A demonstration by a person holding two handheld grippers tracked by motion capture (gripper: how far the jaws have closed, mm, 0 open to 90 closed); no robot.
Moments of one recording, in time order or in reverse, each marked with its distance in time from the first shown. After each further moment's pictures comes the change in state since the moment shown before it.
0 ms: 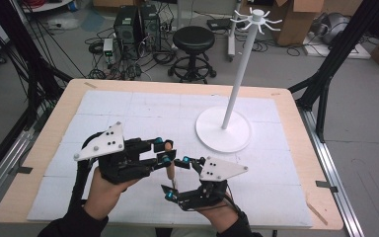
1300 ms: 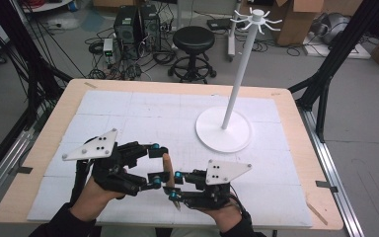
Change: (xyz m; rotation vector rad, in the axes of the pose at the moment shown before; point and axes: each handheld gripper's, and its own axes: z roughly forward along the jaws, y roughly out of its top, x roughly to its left) left arm 0.008 -0.017 -0.014 -0.064 -0.274 -0.083; right arm 0.000 0.003 -0.009 -0.009 0.219 0.011
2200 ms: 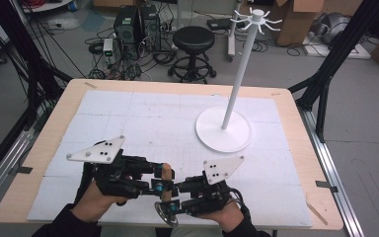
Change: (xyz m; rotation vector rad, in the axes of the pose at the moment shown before) left arm -0.003 -0.004 0.006 0.018 -0.156 -0.046; right arm -0.005 -0.002 0.005 -0.029 0.311 0.089
